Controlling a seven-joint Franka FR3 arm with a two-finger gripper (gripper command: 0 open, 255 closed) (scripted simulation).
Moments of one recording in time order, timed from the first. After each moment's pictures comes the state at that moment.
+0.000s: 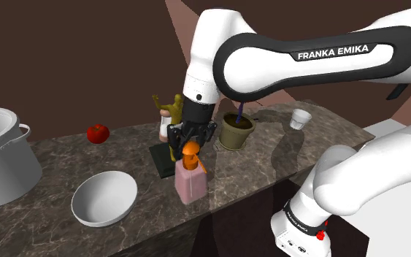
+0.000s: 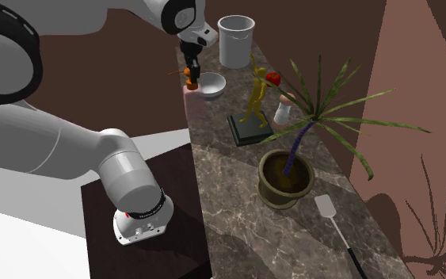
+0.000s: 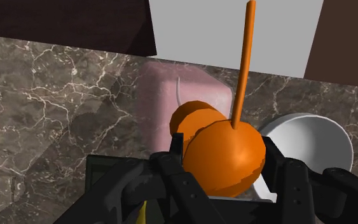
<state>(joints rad) 0.15 -0.46 0.46 -2.36 0.38 1.96 0.59</state>
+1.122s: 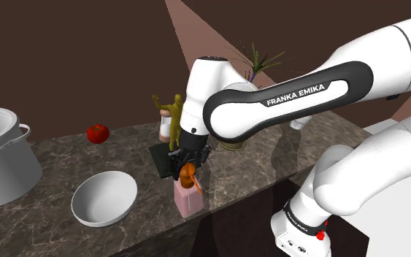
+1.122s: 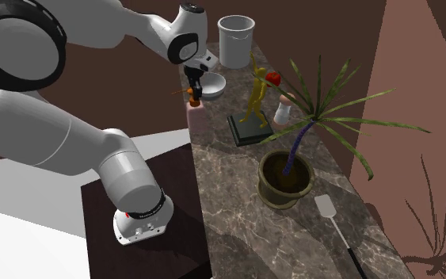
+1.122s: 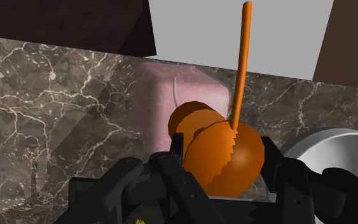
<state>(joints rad) 0.15 -0.37 0.52 -2.51 0.40 2.20 0.56</state>
